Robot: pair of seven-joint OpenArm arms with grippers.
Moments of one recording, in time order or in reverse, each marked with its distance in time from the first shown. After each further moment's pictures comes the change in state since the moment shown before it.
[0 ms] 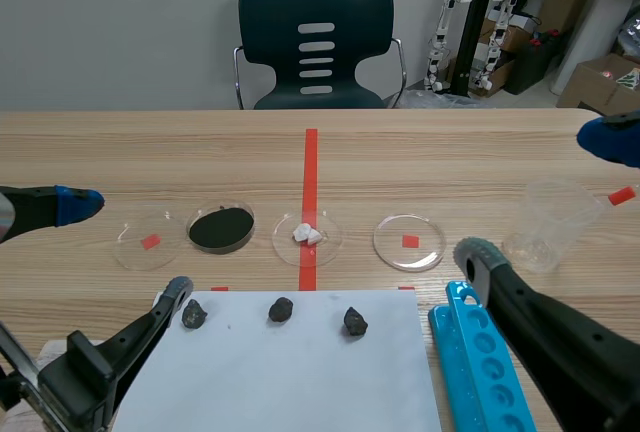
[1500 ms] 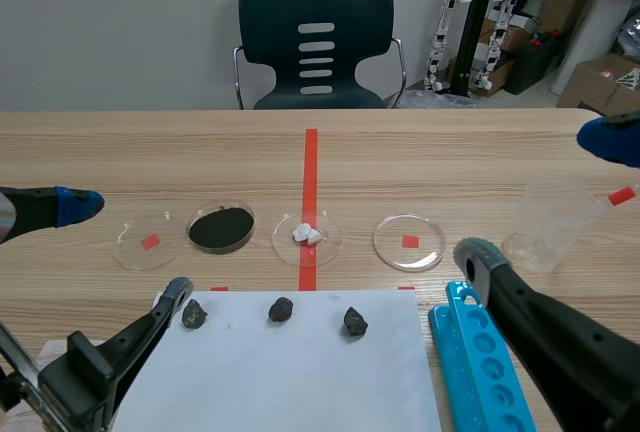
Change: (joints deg) left arm 0.0 0.0 0.0 0.0 0.0 0.0 0.2; right arm 0.0 0.0 0.0 0.0 0.0 0.0 0.0
